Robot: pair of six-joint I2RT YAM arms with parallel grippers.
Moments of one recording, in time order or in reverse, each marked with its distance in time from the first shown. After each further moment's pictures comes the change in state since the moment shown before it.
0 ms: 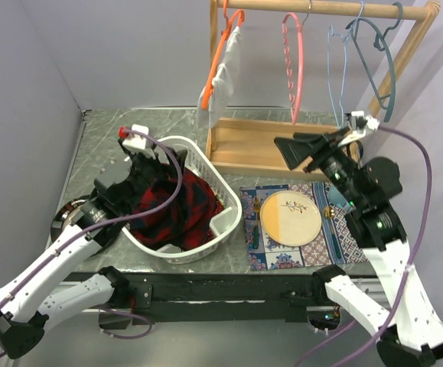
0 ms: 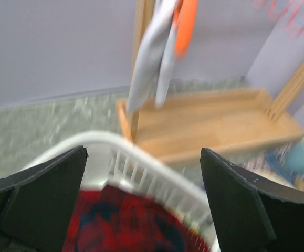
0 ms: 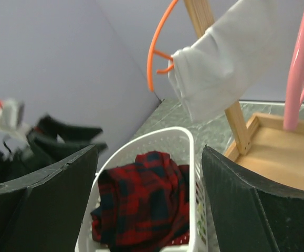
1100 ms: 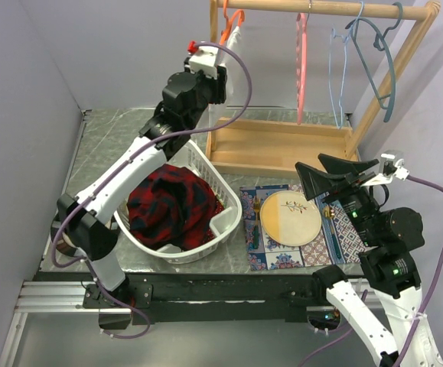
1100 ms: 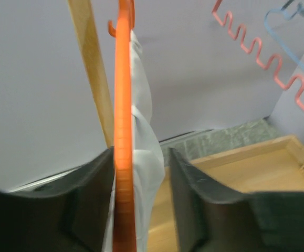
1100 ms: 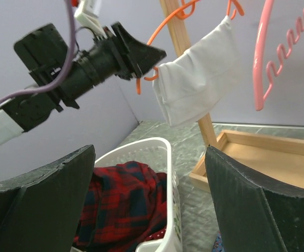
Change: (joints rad) left arm -0.005 0.836 0.915 0.014 -0.016 0.175; right arm 0.015 -0.298 -0.157 -0.048 0.124 -0.101
